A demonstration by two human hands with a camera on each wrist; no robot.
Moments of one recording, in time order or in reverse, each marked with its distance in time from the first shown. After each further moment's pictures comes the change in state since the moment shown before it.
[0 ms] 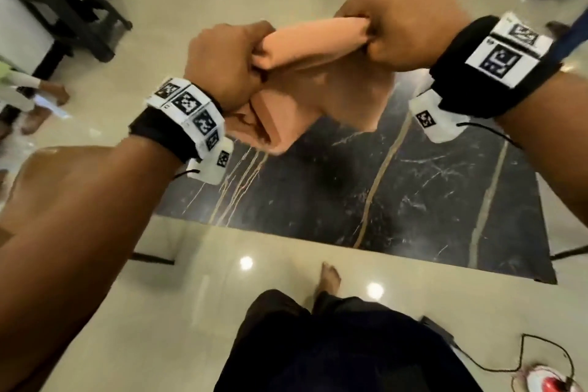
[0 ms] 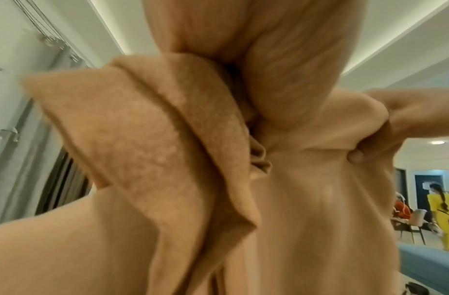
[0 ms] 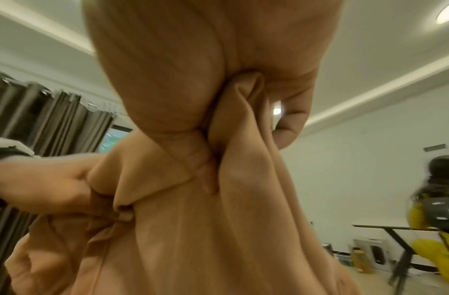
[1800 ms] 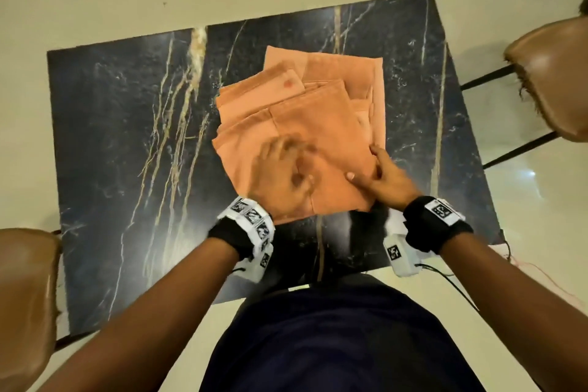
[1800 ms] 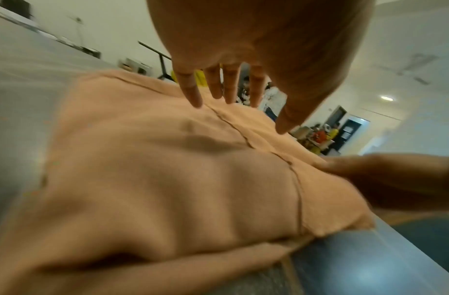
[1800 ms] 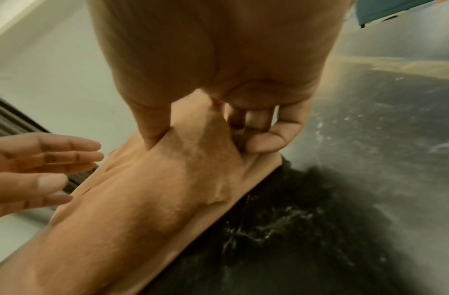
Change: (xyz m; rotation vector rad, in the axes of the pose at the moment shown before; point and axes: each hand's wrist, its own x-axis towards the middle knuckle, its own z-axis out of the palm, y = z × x) left_hand 0.031 0.112 0.269 -0.401 -0.420 0.179; right_hand -0.176 0.119 0.260 0.982 -0.391 1.140
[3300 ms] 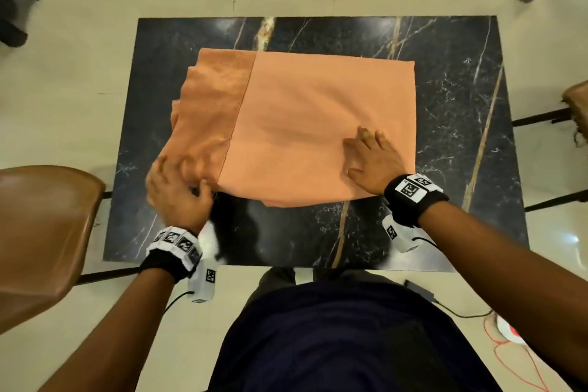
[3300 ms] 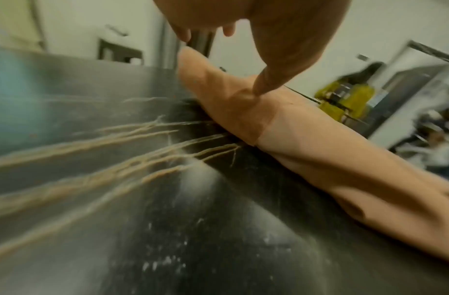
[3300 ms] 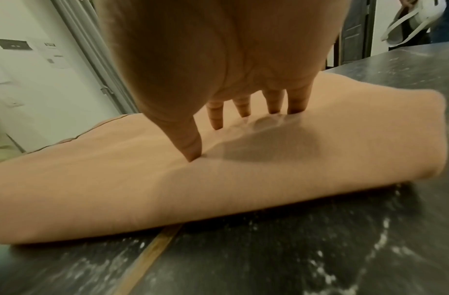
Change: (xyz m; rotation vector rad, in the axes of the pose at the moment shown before) left_hand -0.178 -0.127 -0.039 0.080 0.541 -0.808; right_hand 0.043 -0.045 0.061 -0.828 -0.014 -0.412
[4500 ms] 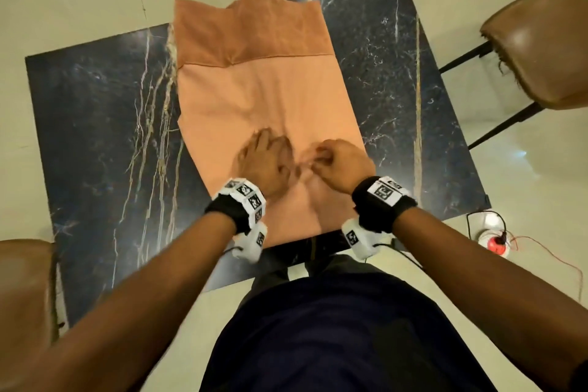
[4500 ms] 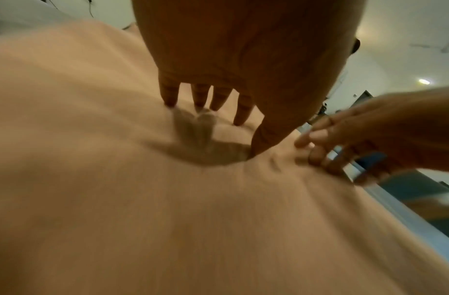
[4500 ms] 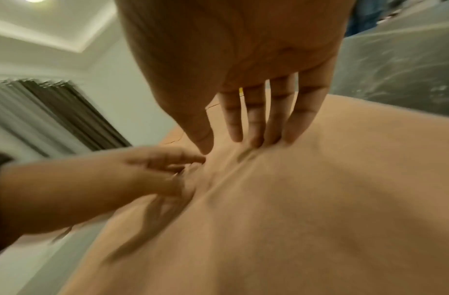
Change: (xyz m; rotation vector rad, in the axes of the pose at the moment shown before) left_hand -0.008 0.187 0.109 0.263 -0.737 0.774; right_hand -0.069 -0.013 -0.020 0.460 0.123 0.275
